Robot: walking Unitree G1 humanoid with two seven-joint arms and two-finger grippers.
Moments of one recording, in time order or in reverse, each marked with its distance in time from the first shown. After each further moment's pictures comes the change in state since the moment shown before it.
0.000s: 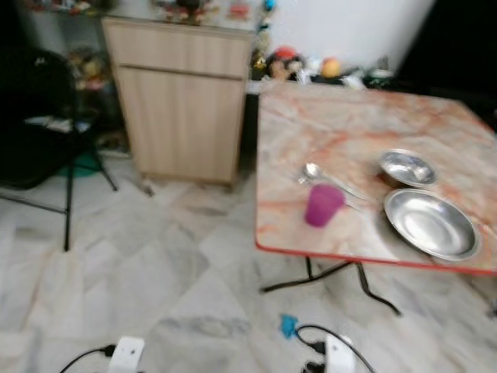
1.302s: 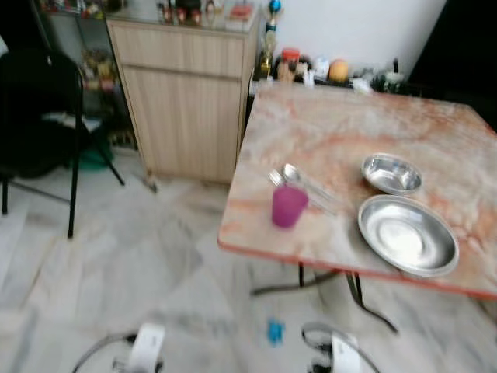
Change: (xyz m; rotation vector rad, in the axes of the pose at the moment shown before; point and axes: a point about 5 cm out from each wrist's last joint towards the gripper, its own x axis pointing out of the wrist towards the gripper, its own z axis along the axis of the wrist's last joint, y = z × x) left arm 0.006 -0.021 0.019 0.054 -0.030 -0.021; right arm -0.001 -0.019 0.011 -0.004 -0.033 -0.025
